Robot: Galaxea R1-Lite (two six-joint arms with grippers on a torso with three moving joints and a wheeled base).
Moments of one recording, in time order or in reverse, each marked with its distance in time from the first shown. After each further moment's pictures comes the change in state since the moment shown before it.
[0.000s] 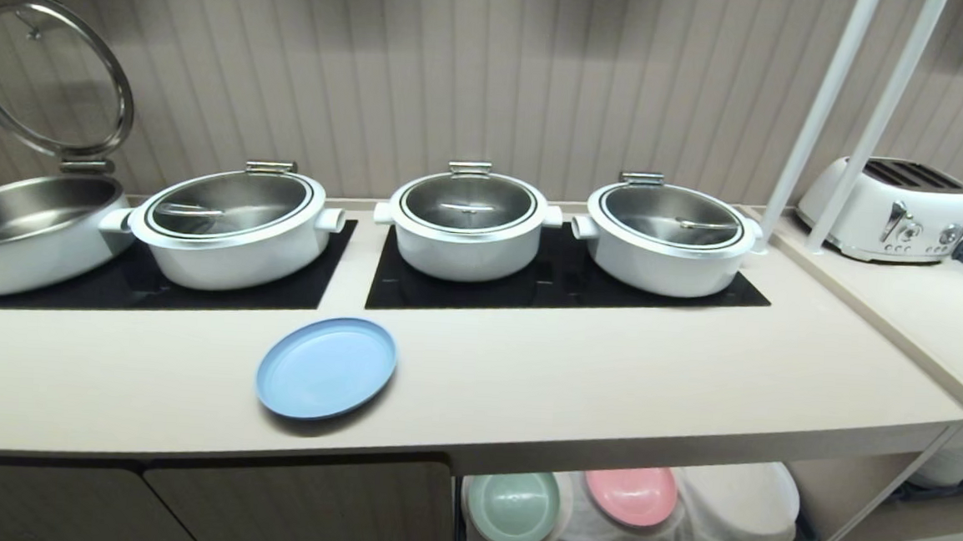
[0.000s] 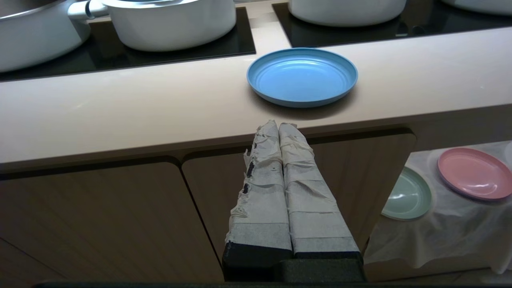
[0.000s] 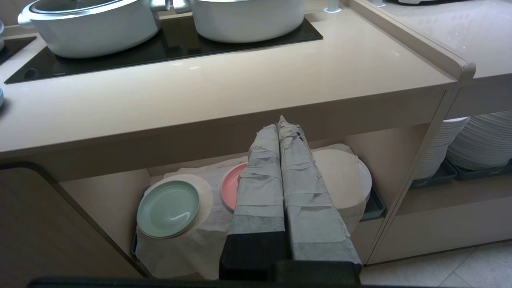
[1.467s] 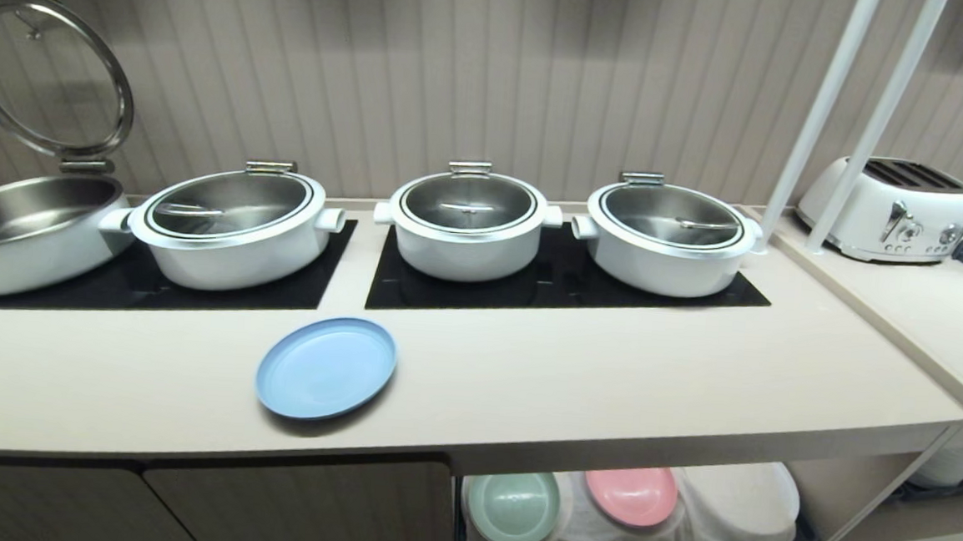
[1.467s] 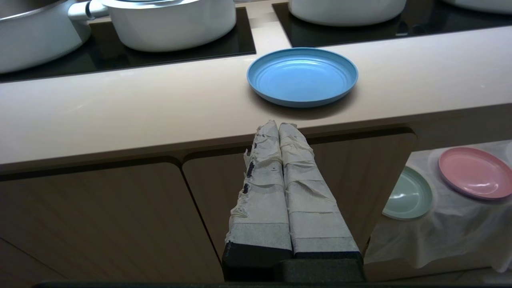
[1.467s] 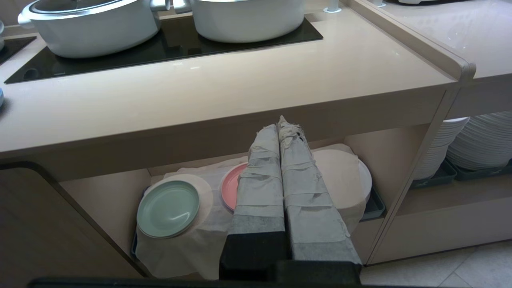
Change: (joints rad) left arm 0.000 0.000 0.000 0.000 0.000 0.004; right arm 0.000 0.000 0.000 0.000 0.000 0.000
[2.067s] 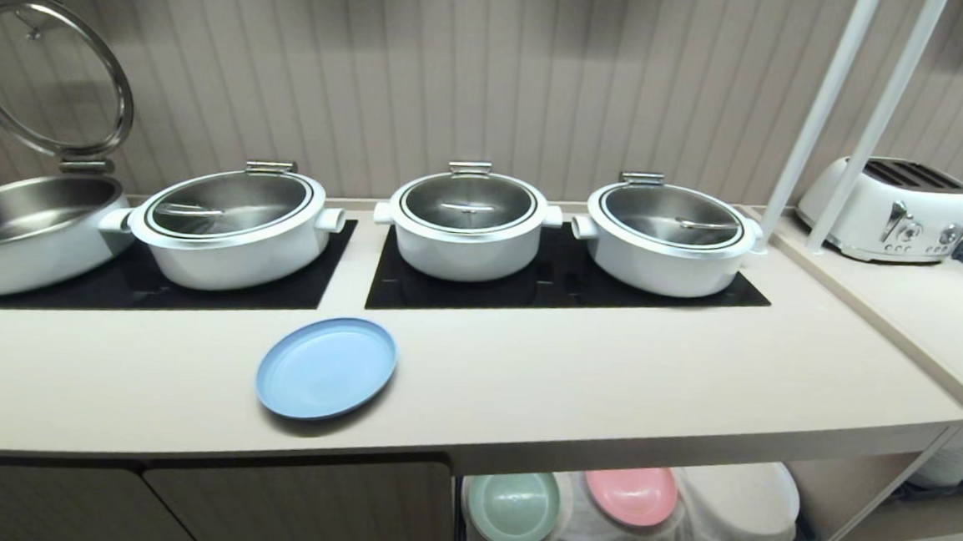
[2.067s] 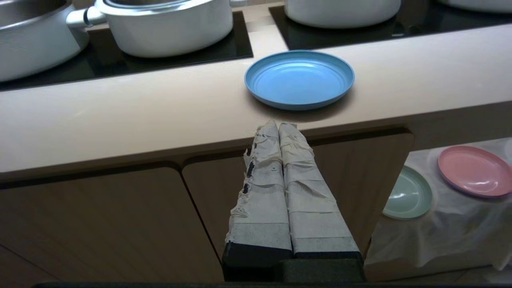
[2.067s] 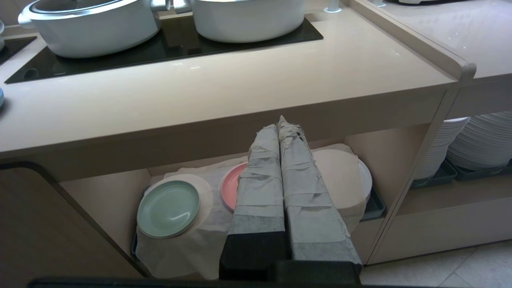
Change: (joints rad) left arm 0.000 0.000 -0.014 0.001 -0.020 0.016; right arm 0.001 0.000 0.000 0.000 0.000 0.001
